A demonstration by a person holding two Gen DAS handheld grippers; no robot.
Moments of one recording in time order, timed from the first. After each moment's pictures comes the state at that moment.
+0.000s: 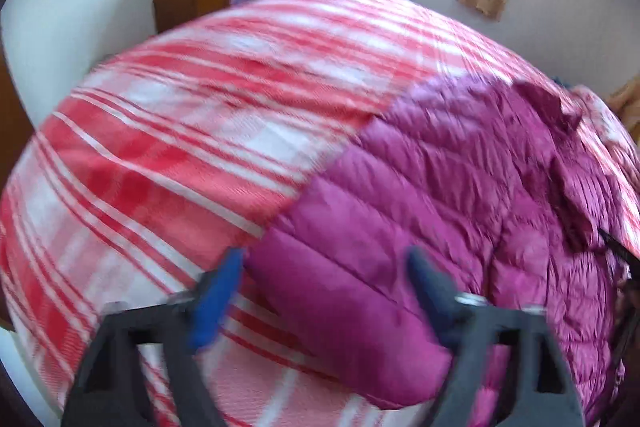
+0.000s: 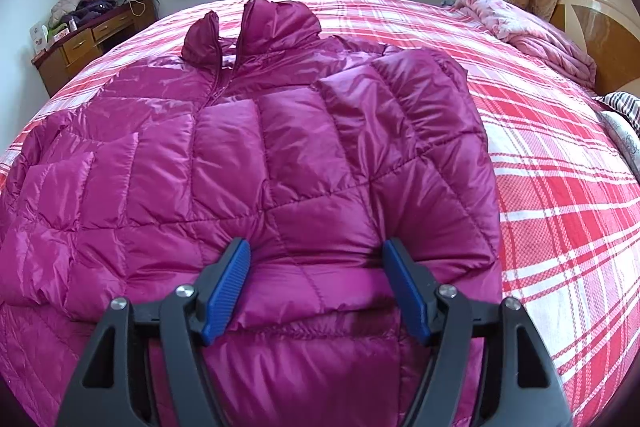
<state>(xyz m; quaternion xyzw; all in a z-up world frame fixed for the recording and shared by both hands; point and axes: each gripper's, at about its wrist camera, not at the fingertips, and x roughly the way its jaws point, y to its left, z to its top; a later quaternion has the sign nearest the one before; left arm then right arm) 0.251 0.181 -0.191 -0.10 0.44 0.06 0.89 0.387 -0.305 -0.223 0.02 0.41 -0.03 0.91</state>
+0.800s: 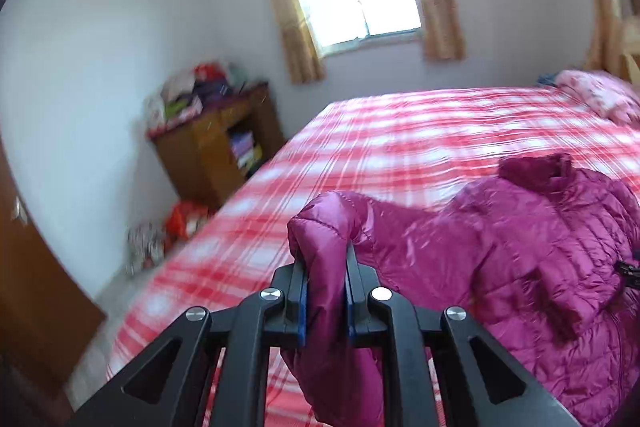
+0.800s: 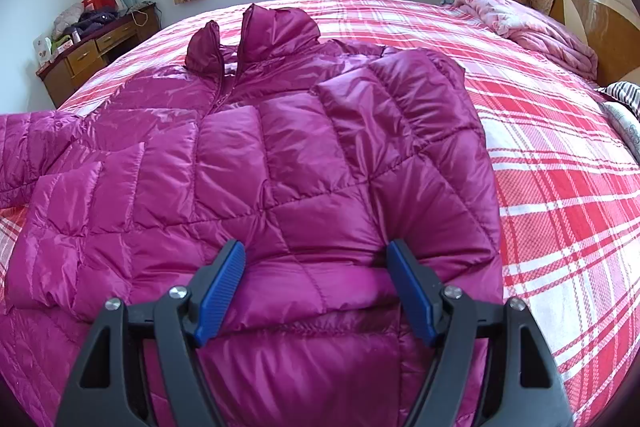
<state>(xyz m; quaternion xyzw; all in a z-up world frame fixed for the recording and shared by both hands) 0.284 0.123 -0.027 0.13 0.24 0.09 0.96 0.385 -0.310 -0.221 0.04 0.40 -0.02 0.92</state>
